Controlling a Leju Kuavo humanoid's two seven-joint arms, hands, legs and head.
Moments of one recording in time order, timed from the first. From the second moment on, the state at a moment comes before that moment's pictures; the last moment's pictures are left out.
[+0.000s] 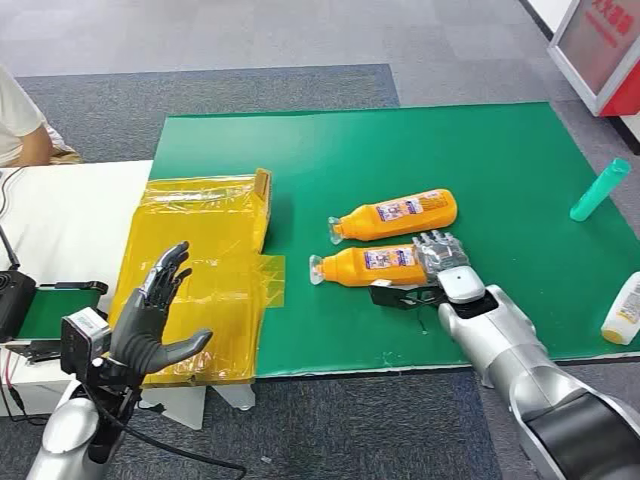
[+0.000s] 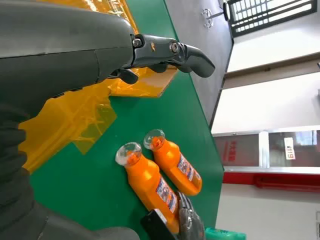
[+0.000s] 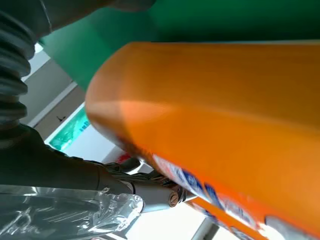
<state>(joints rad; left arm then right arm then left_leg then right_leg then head) 0.01 0.04 -0.19 -1.65 0.03 -0.29 -0.27 -0.75 -0.02 0.55 -0.53 1.33 0.01 0.12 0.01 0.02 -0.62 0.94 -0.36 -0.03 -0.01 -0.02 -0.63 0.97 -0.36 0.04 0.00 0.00</state>
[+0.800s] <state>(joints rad) 0.02 0.05 -0.19 -1.65 0.06 -0.32 -0.27 -0.77 0.00 0.59 -0.50 1.23 0.05 0.04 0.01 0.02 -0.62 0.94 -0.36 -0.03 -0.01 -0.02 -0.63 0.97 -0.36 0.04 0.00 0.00</state>
